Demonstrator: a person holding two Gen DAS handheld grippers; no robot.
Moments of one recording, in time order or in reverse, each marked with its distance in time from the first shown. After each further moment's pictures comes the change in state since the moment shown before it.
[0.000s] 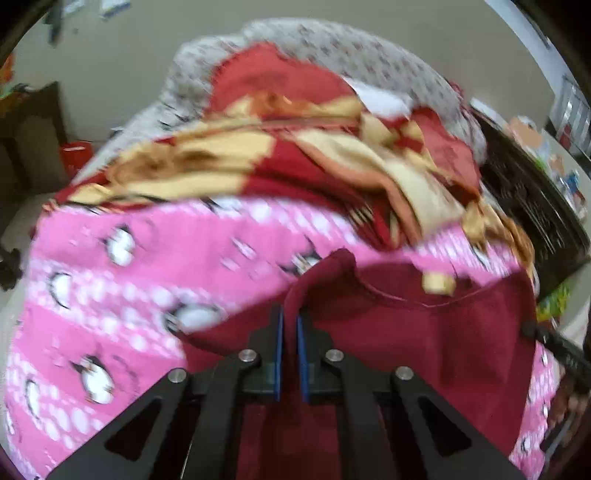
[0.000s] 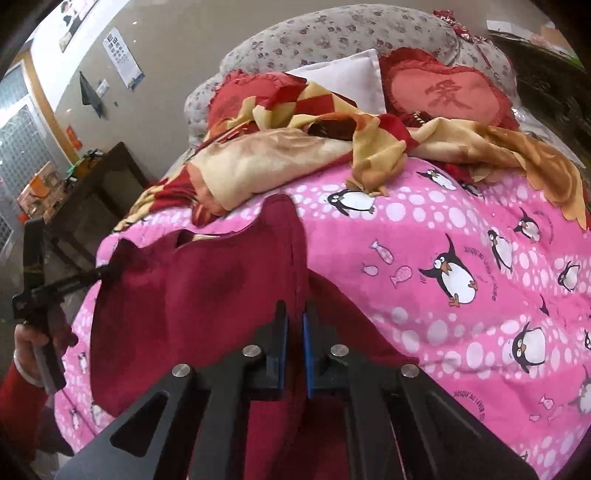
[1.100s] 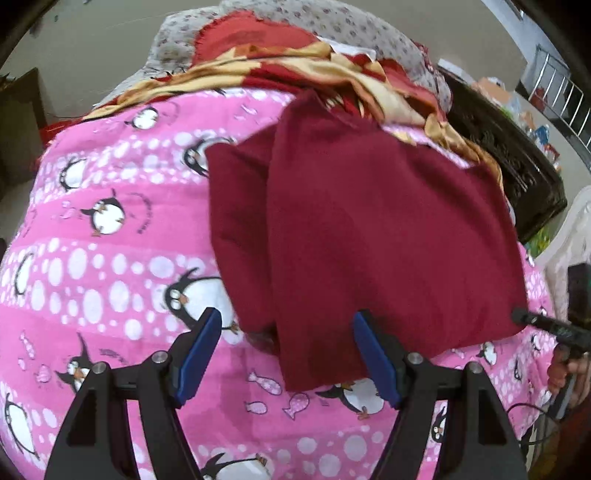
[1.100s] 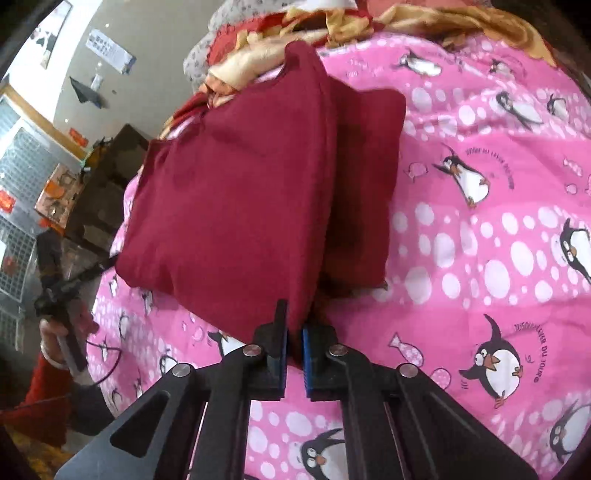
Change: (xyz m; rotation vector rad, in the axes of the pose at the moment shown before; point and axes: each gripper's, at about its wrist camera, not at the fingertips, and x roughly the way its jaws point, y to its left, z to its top) left arm -0.043 0.025 -0.142 0.109 0.139 -0.113; right arm -0.039 -0.004 -0.148 0.151 0.173 0.117
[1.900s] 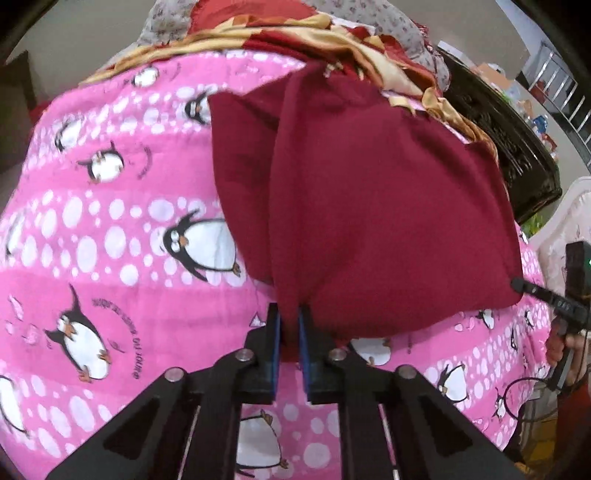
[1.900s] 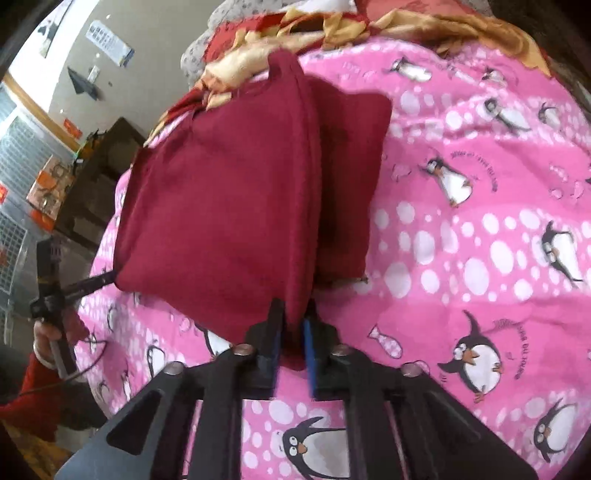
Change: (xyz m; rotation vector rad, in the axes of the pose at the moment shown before) left arm -0.015 0.015 -0.024 0.008 0.099 -0.024; right arm -0.007 -0.001 0.003 -0.024 0.002 -0.053
